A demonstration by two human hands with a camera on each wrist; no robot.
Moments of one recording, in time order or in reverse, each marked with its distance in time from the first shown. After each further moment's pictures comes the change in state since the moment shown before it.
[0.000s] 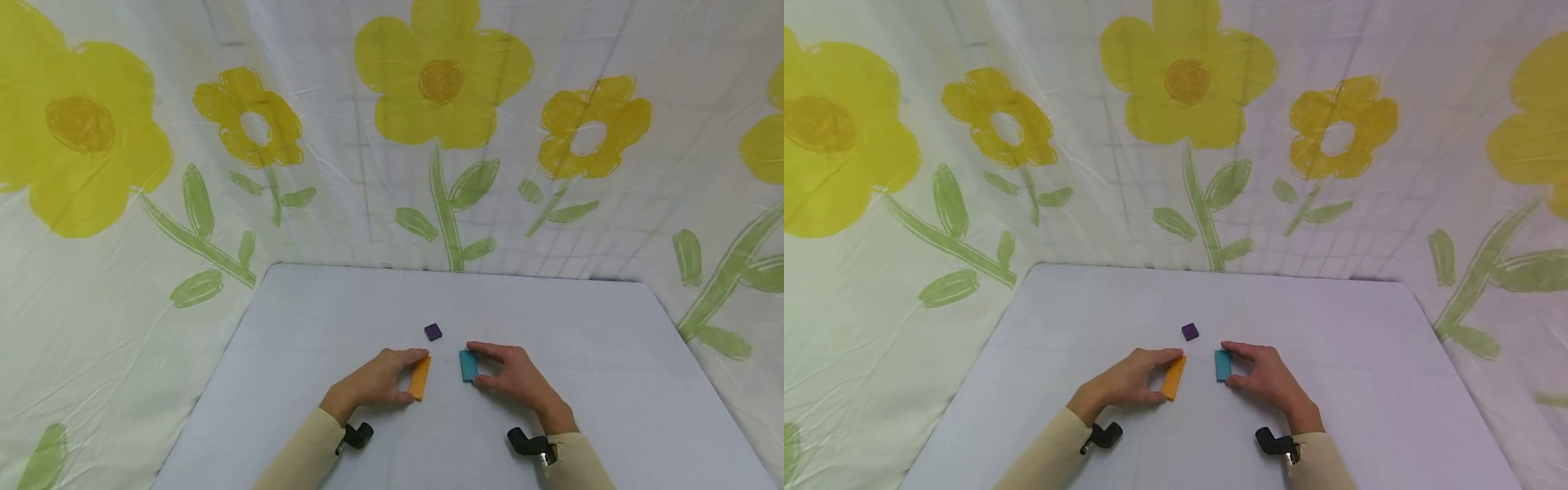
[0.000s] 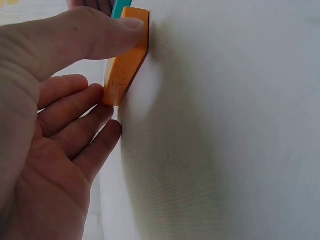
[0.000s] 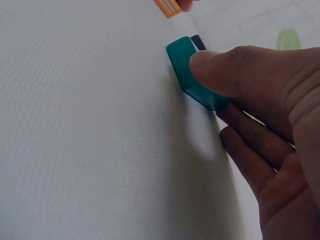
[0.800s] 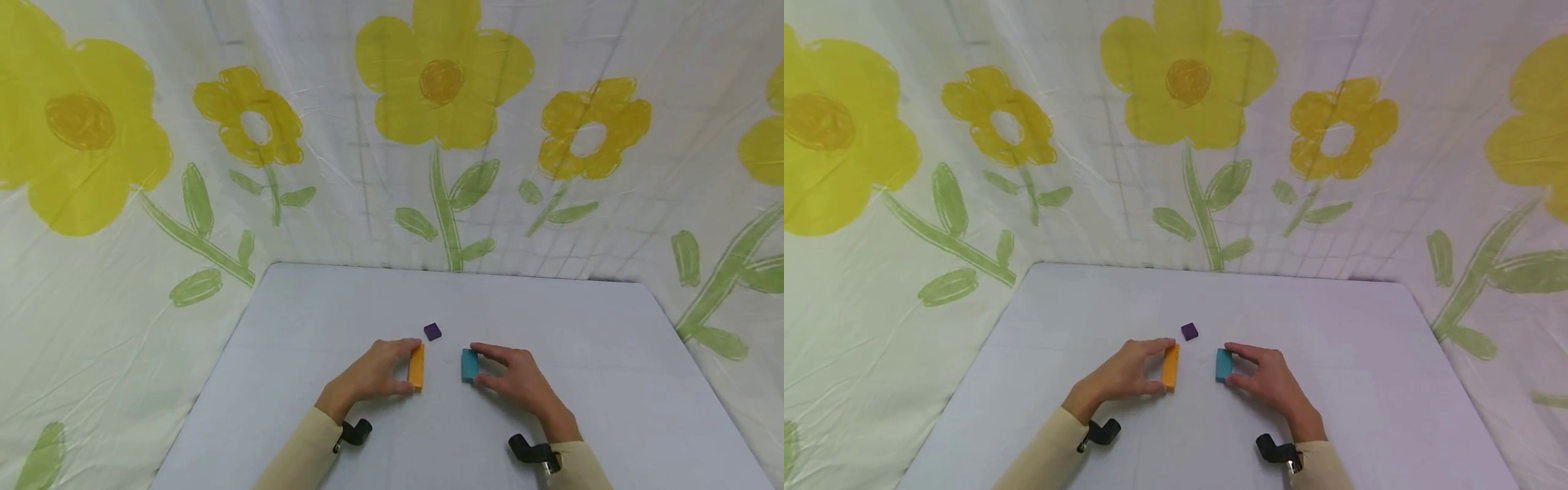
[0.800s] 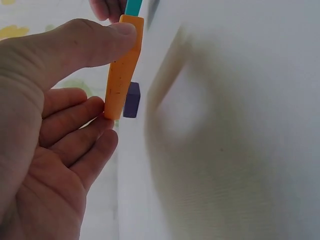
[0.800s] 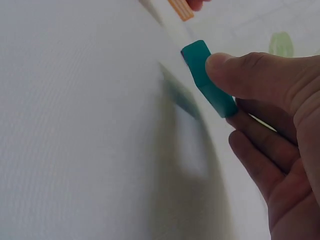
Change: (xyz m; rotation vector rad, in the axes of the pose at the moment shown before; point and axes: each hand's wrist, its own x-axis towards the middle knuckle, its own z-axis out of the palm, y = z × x) left_hand -0.003 0.007 -0.013 0.044 0.108 -0.019; right_hand -0.010 -0.005 0.001 -0.063 0.111 -0.029
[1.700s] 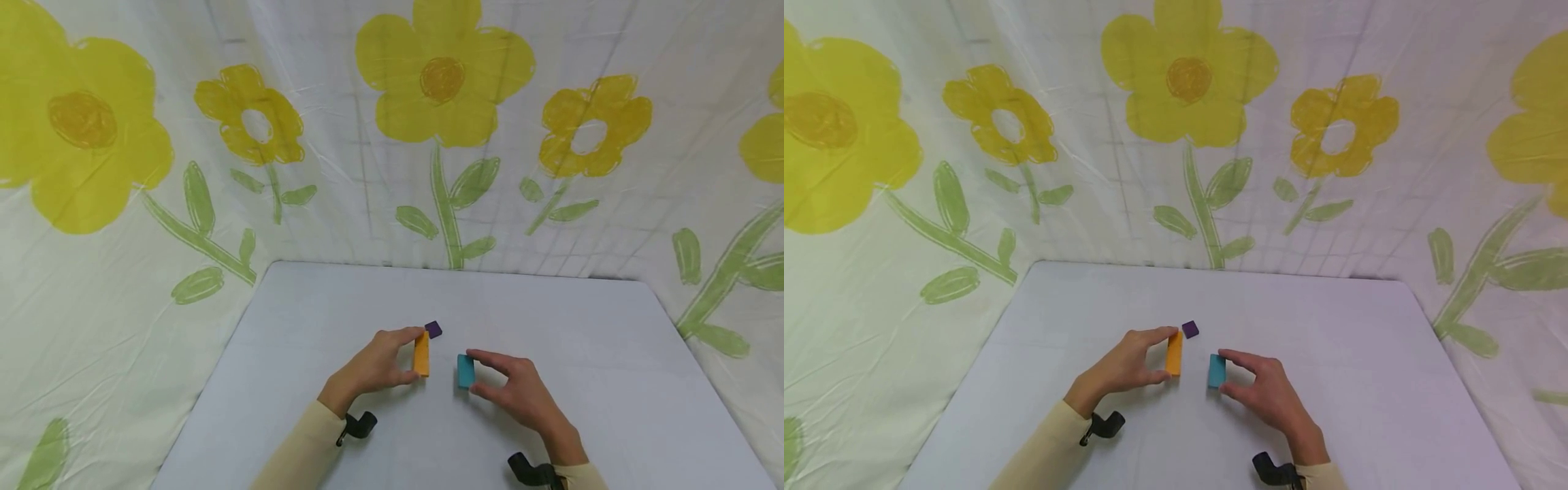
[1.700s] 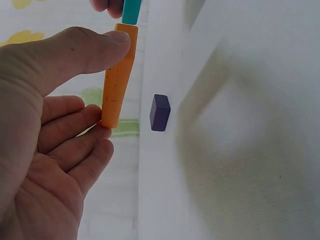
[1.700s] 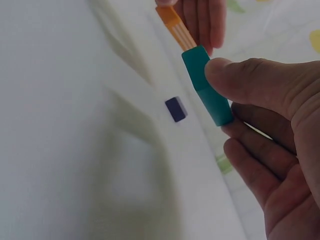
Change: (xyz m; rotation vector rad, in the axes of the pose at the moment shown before) left_hand 0.003 0.018 -0.014 -0.015 0.065 -0.011; right_hand -0.020 -0.042 -0.004 0.049 -0.015 0.049
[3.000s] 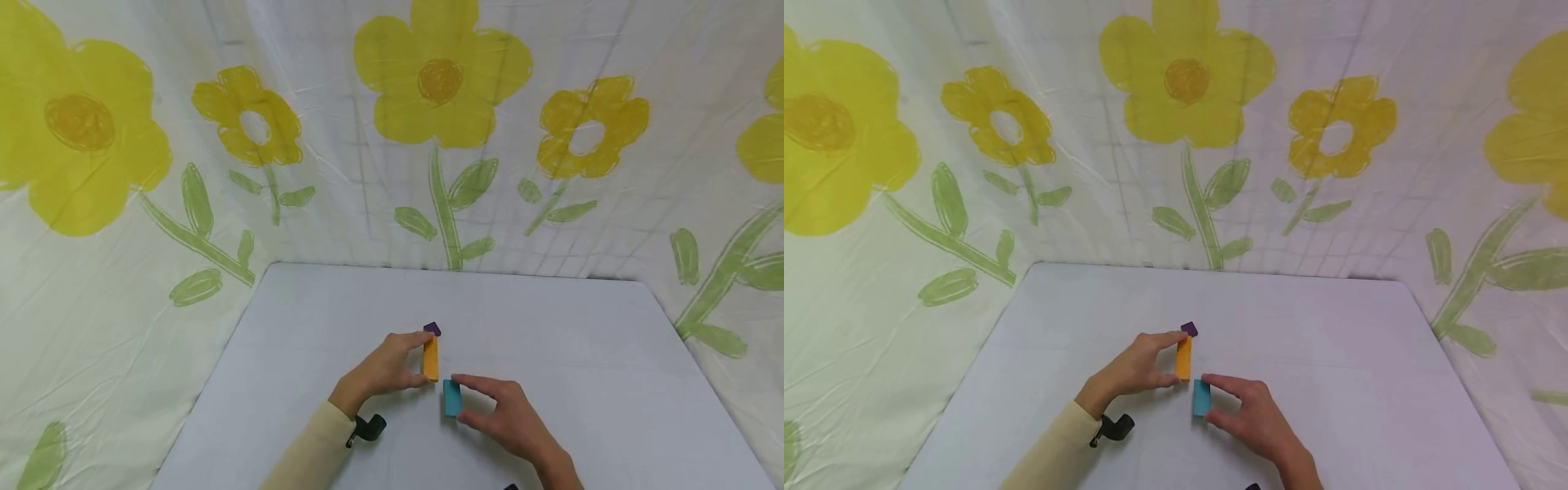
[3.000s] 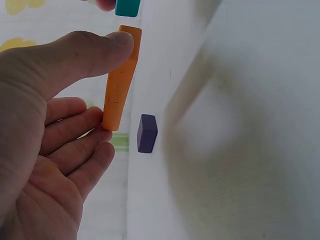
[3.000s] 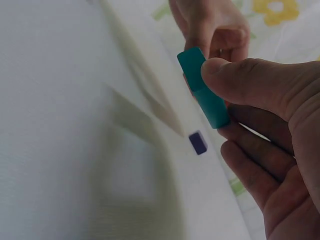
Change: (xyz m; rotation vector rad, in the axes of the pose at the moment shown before) left_hand 0.012 0.003 0.015 0.009 -0.014 0.043; right_hand -0.028 -0.021 0.019 0.049 -0.058 -0.063
